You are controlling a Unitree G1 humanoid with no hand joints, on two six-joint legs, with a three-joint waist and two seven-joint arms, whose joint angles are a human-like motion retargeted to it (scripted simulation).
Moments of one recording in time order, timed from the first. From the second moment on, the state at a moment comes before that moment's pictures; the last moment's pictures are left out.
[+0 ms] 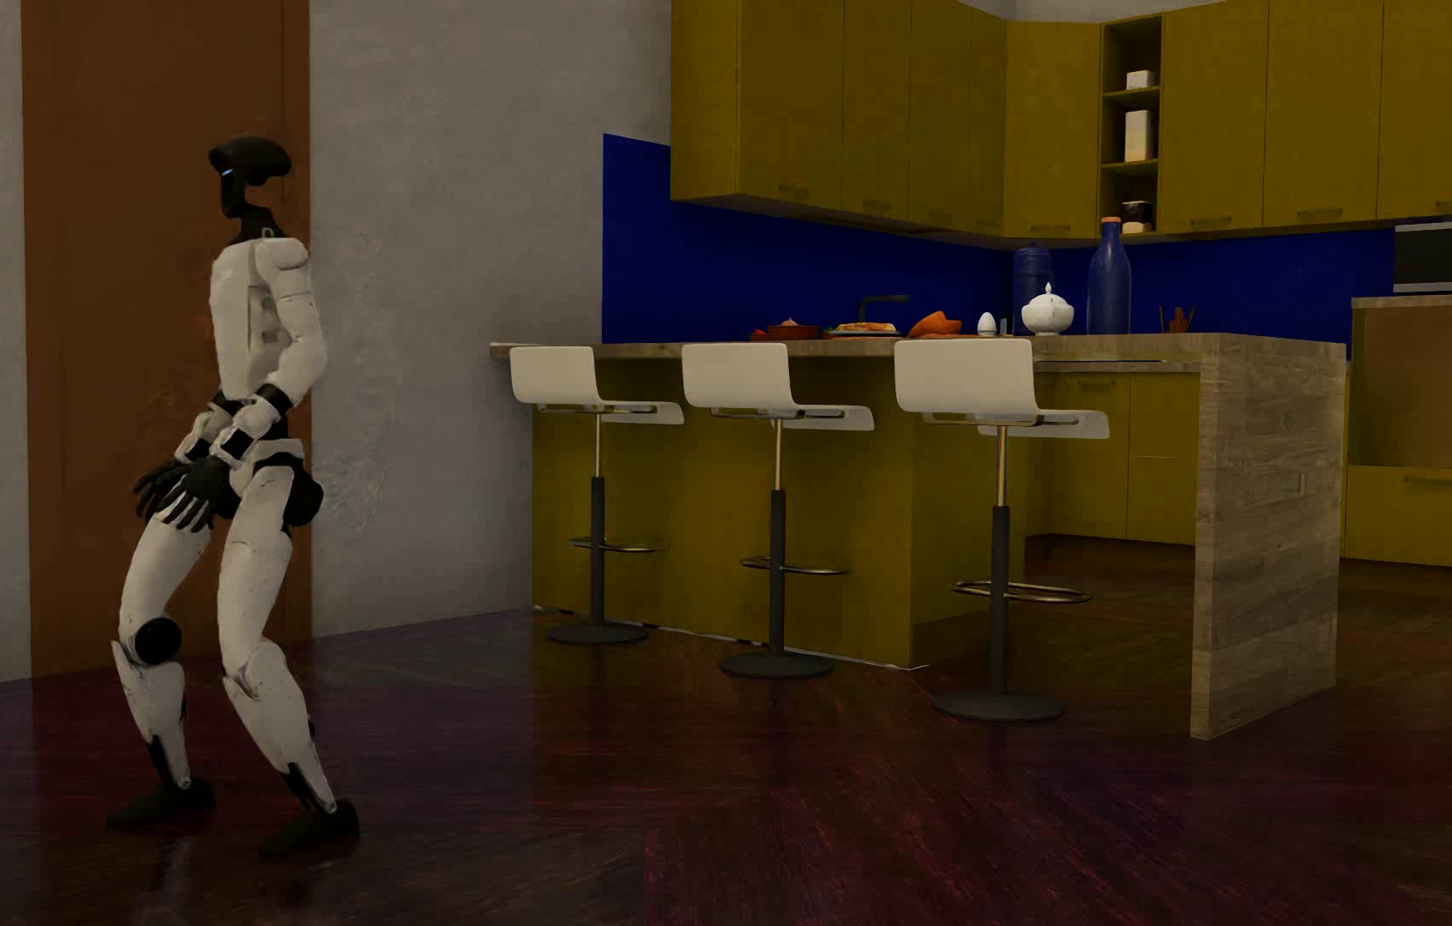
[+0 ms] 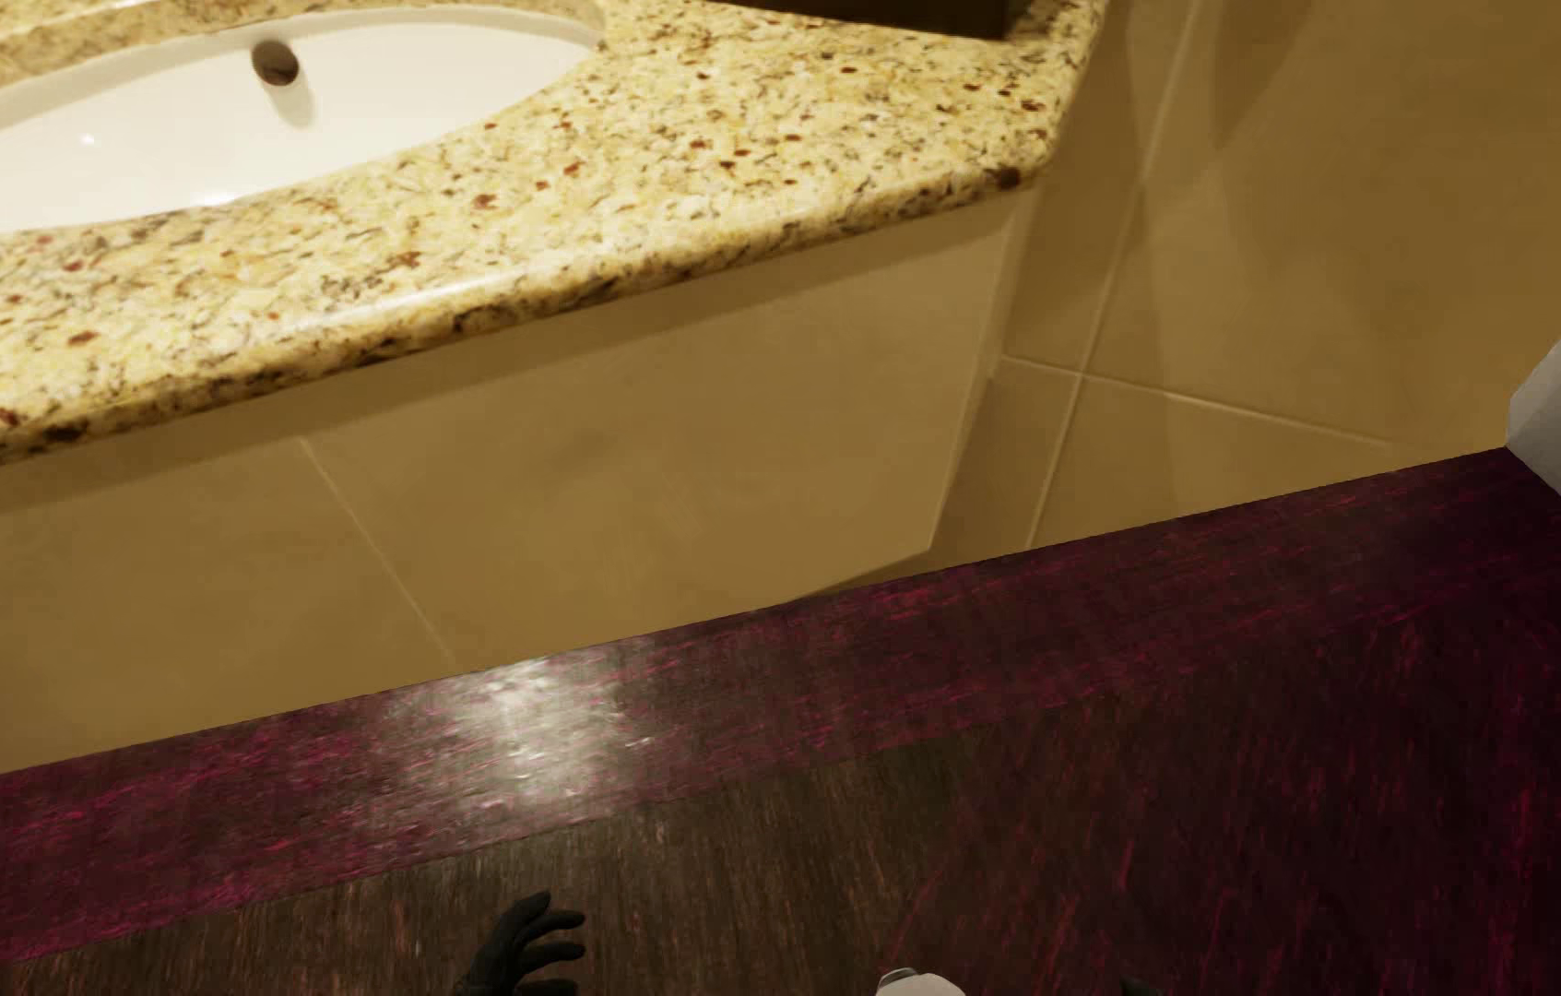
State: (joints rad) body -0.34 -0.52 -0.21 0.16 -0.03 0.02 0.08 0.08 0.01 0.76 0.74 0.18 0.25 -0.42 -0.24 0.14 -0.16 -0.11 0.06 -0.08 0.06 0.59 0.66 -0.04 0.00 0.10 0.09 0.00 -0.11
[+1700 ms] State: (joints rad) body -0.32 -0.52 -0.20 0.17 -0.08 -0.03 0.11 0.00 0.00 0.81 0.81 0.20 0.22 -0.46 -0.29 0.17 -0.18 -0.11 0.06 -0.08 0.03 0.59 0.66 -0.05 0.03 -0.01 0.07 0.03 -0.17
